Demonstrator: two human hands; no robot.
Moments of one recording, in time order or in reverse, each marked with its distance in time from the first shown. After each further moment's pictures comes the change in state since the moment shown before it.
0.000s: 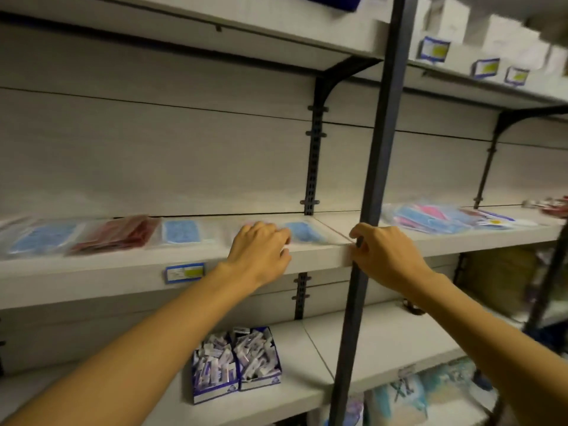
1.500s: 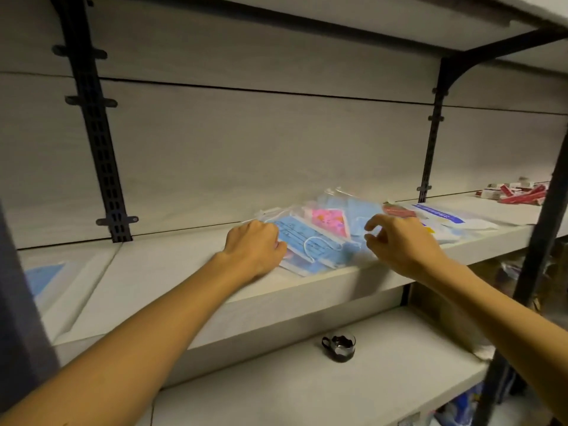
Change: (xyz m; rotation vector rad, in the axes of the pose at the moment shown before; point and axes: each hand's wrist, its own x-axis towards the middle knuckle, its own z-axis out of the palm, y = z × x) left_hand 0.371 0.274 0.271 0.033 -0.207 -0.150; right_hand 0.175 0.517 0.048 0.082 0.039 0.139
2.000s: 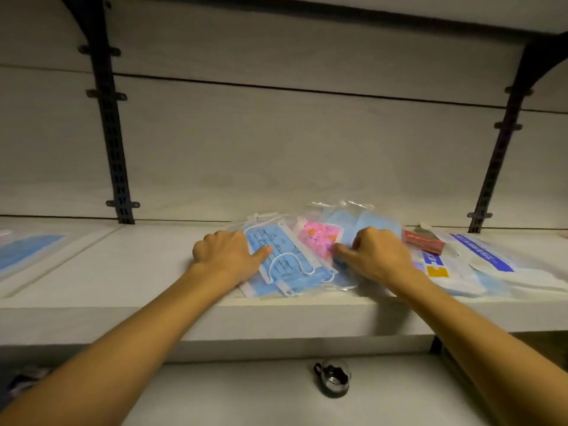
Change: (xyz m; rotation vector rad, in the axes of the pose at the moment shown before) left_hand 0.028 0.054 0.017 0.118 -0.112 -0.608; right_hand 0.099 0.059 0.048 0.033 -0.144 -0.065
